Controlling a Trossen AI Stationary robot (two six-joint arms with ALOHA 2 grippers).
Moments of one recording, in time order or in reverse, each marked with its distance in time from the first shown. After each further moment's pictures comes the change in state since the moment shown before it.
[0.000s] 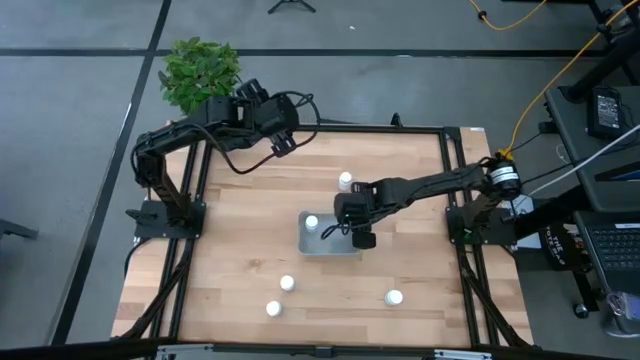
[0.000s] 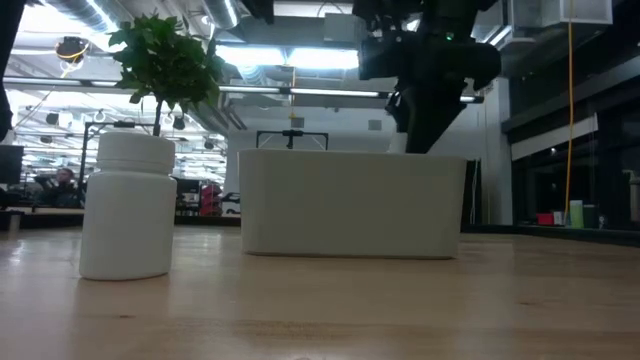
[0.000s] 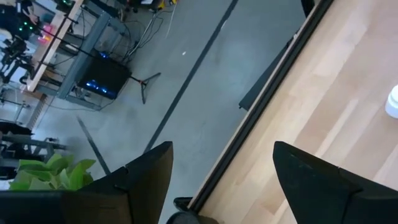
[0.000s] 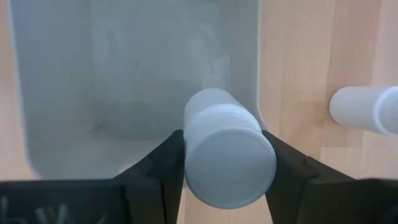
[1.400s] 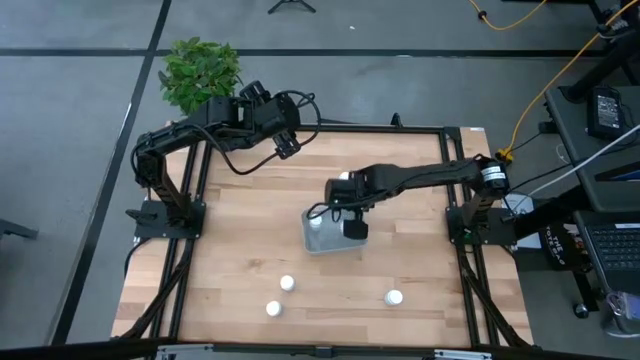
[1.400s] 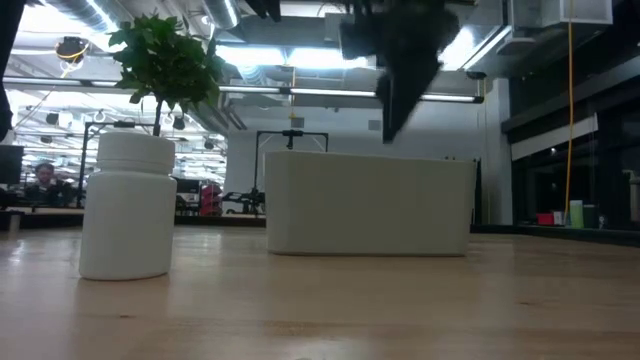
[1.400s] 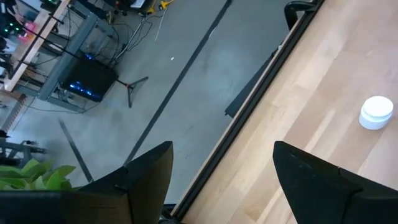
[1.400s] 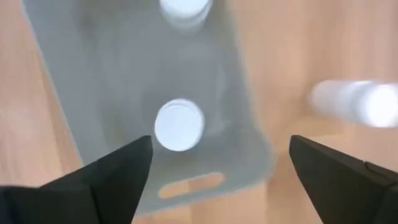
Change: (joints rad) left arm -0.003 0.002 0.000 0.039 0.045 -0.023; right arm -0.058 0.084 0.285 -0.259 -0.020 0.069
